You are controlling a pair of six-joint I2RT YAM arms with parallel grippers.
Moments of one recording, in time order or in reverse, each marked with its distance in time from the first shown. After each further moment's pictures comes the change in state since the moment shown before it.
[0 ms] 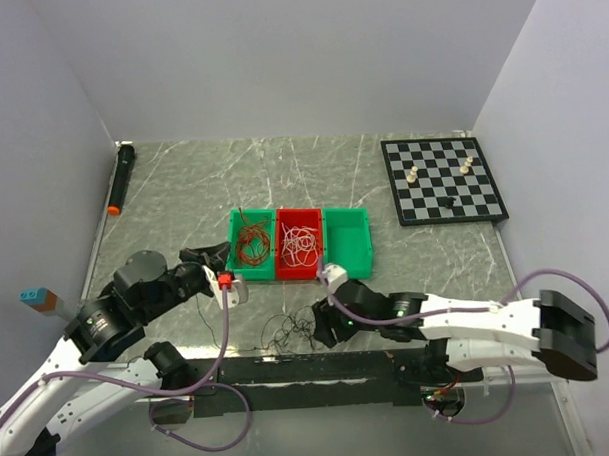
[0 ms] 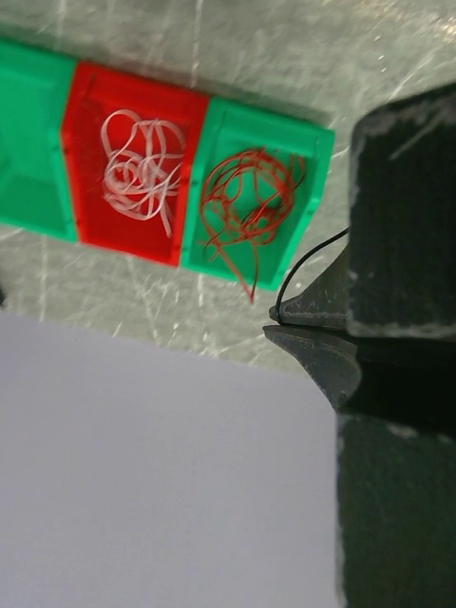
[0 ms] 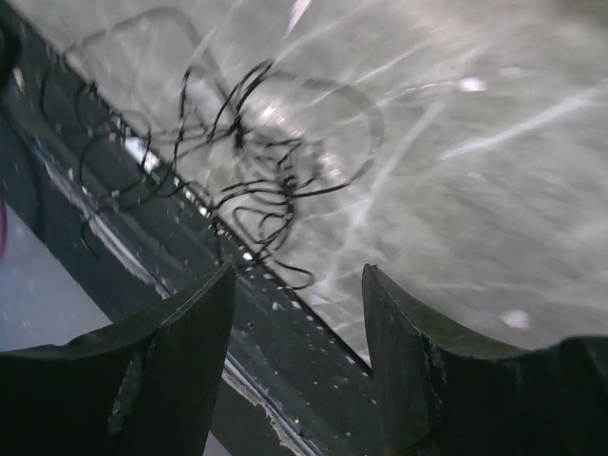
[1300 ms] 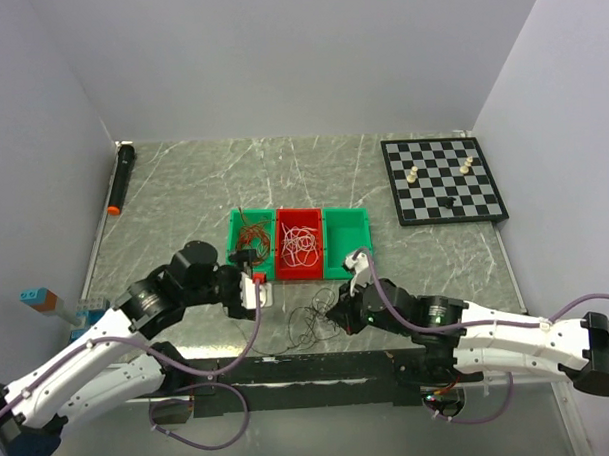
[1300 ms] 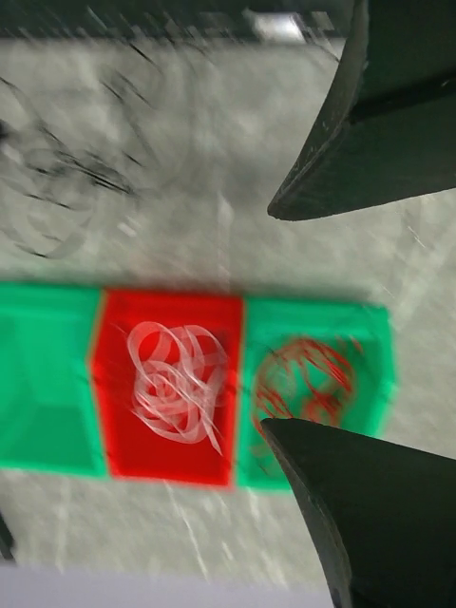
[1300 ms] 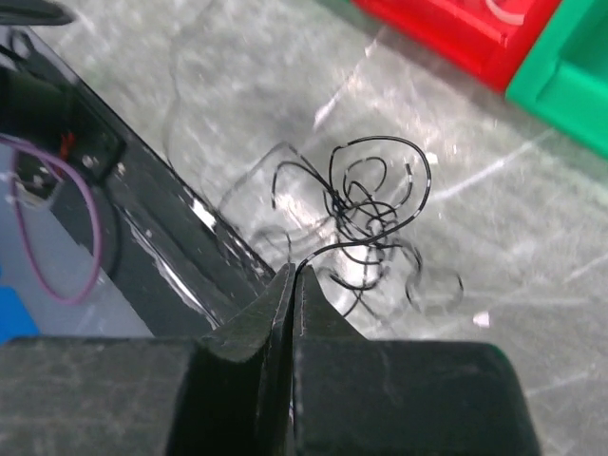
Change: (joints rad) left arm 0.000 0.180 -0.157 0.021 0.284 -0.142; right arm 0.035 -0.254 0.017 -0.068 0.129 0.004
